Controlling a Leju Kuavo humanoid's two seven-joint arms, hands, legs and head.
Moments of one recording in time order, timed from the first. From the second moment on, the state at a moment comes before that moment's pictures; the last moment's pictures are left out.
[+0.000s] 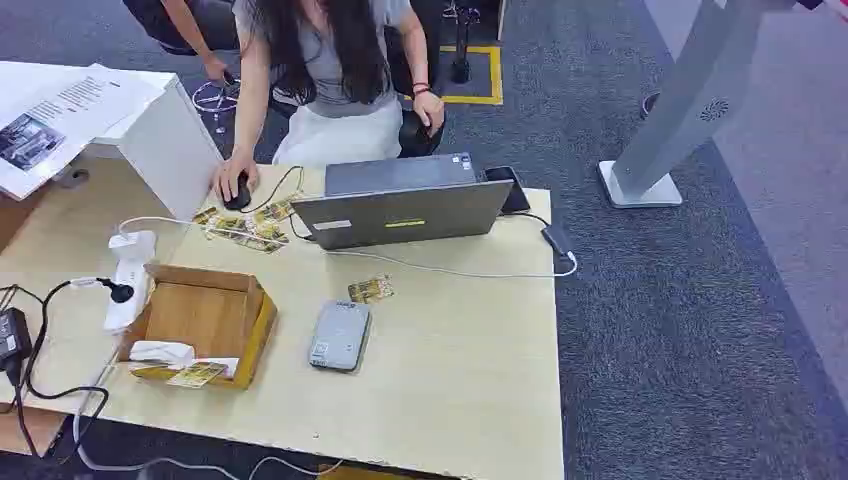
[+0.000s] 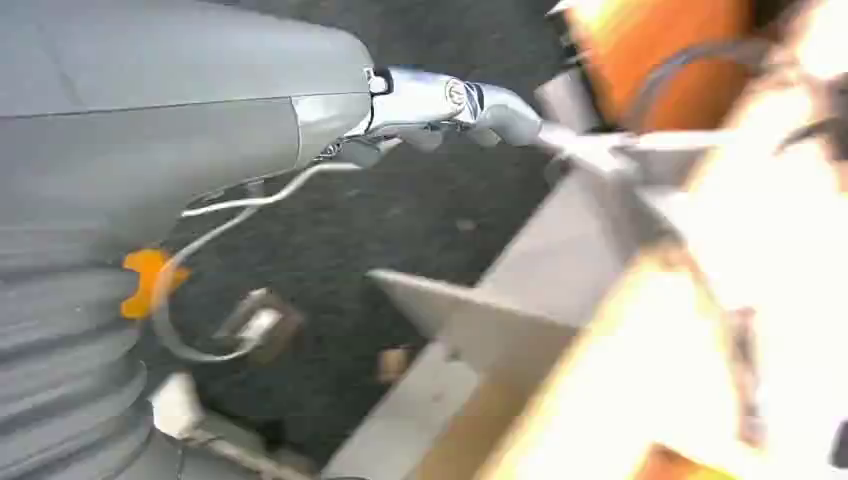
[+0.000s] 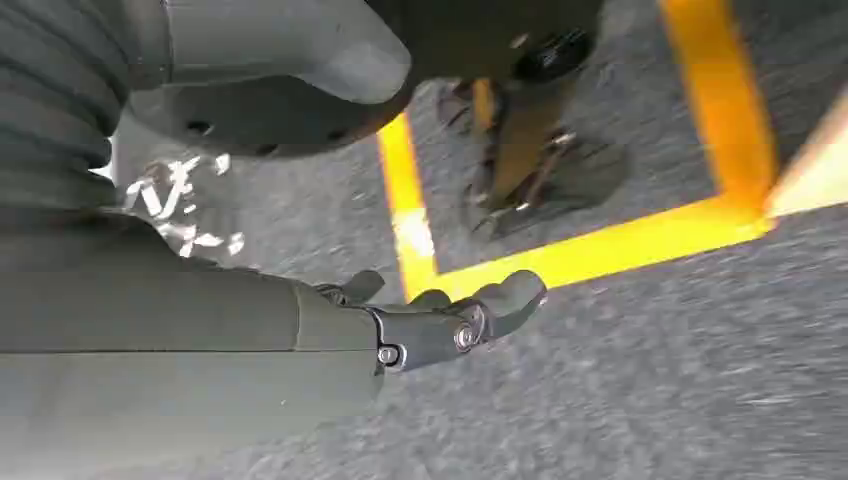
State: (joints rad) left arm 0.13 -0.22 0.84 -0.95 0.17 -0.20 -0.61; right arm -0.01 0.00 0.50 -0.18 -0.82 -0.17 -0.06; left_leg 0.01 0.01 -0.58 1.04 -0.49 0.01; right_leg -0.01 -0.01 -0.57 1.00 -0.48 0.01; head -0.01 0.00
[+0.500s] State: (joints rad) left arm 0.23 -0.29 0.92 -1.44 0.28 -0.22 -0.64; right arm -0.01 0.00 0.63 -0.14 -0.85 -0.27 0.16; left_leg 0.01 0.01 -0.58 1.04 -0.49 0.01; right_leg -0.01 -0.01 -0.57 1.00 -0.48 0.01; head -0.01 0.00
